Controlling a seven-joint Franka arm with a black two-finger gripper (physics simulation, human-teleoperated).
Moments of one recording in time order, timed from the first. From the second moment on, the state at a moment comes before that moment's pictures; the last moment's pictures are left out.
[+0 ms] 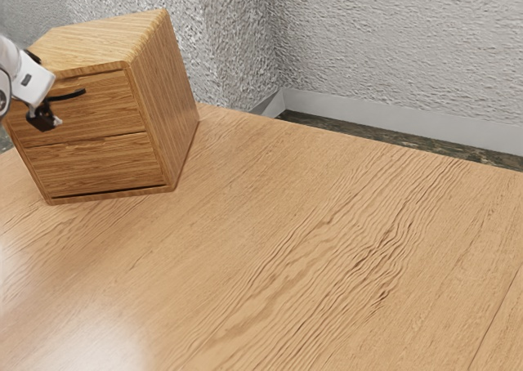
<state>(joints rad) 0.84 0.11 -0.18 -1.59 0.15 2.47 1.29</state>
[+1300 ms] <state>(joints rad) 0.83 -0.03 -0.17 -1.84 0.11 2.50 1.32</state>
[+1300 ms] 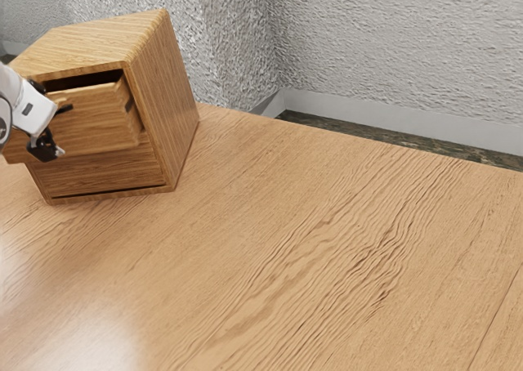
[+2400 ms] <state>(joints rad) 0.84 -0.31 -0.15 -2.12 0.08 2.50 1.32</state>
